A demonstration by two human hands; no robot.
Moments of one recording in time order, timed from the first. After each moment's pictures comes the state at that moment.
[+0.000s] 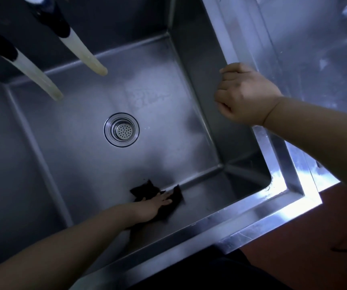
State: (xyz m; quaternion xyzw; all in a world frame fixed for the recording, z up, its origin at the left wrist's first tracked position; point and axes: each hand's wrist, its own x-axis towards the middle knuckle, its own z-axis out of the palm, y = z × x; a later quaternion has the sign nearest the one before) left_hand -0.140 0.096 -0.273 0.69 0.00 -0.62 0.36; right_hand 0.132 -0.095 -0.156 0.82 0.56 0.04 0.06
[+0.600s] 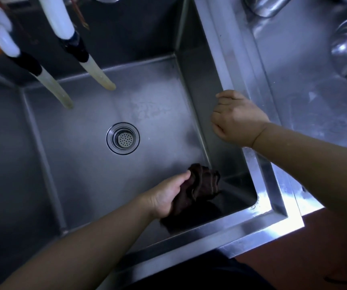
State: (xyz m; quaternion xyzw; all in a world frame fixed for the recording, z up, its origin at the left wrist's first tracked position) left_hand -0.067 0.037 -0.208 0.19 0.39 -0.43 0.79; right_hand 0.130 -0.092 -0.146 0.83 0.56 0.01 0.07
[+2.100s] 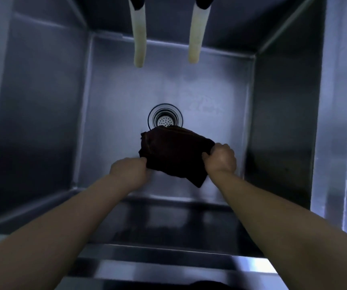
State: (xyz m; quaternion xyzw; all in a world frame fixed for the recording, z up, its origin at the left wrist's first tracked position) left_hand -0.140 0.169 -0.290 0.87 0.25 -0.38 0.17; right_hand 0.029 0.000 -0.311 0.94 0.11 -0.31 -0.04
